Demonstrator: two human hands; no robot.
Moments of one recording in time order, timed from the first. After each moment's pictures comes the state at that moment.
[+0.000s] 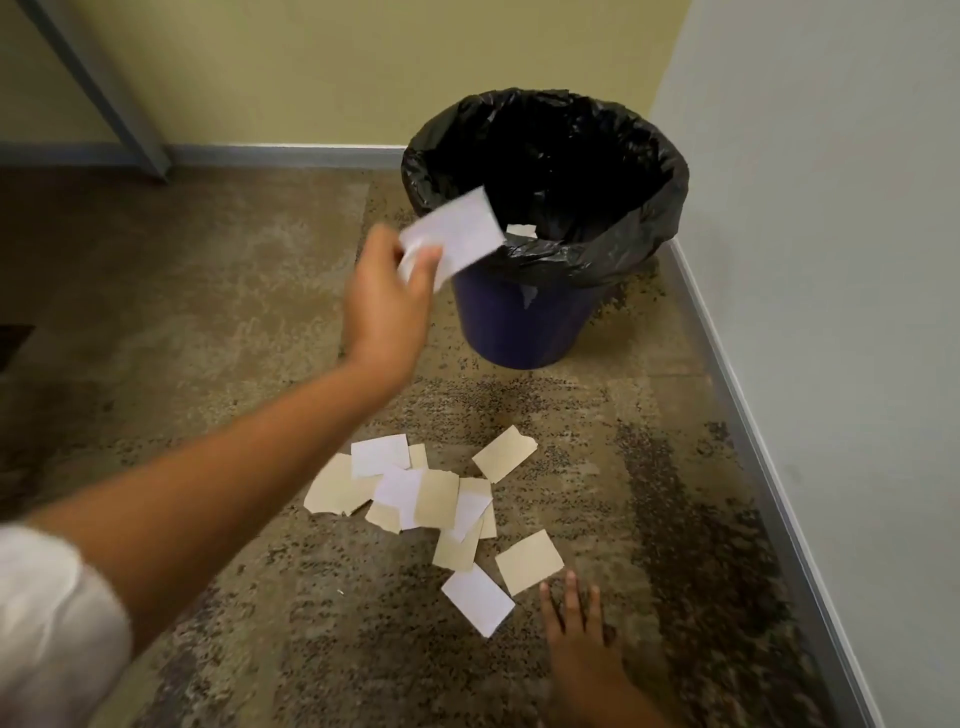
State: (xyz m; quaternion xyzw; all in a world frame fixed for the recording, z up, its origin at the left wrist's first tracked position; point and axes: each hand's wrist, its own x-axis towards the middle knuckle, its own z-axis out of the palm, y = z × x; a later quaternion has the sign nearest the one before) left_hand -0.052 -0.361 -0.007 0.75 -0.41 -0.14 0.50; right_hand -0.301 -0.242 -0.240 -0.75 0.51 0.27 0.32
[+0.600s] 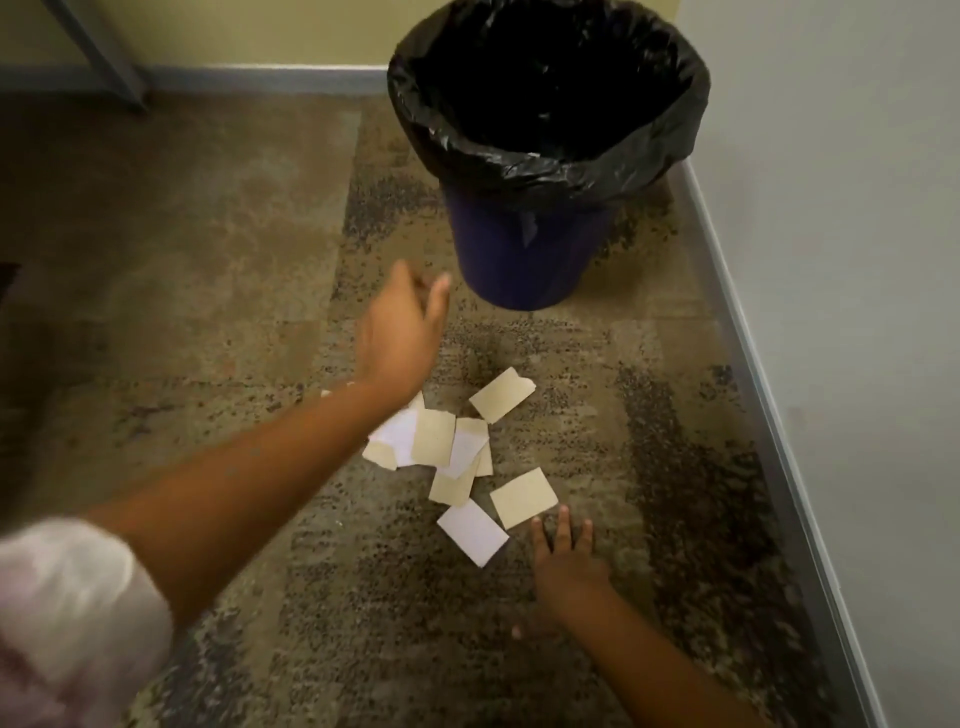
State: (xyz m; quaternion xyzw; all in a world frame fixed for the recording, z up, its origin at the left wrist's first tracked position) left_hand -0.071 -0.341 -0.084 0.83 -0.41 -0.16 0.33; right_hand -0.281 -0.263 -0.218 -0.71 0.48 0.45 0.25
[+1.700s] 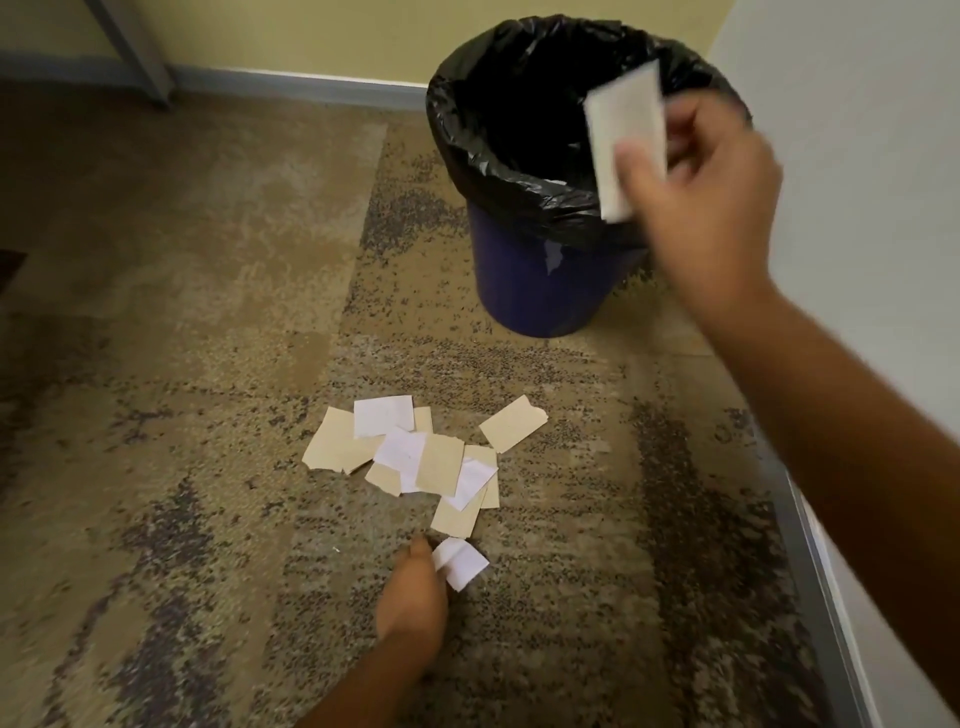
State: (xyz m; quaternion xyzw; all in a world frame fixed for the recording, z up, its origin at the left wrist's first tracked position) left_hand -0.131 -0.198 -0.250 0.87 -0.31 -0.37 0.05; right_hand -0.205 -0.451 0.019 -0.75 0.45 -0.42 0.23
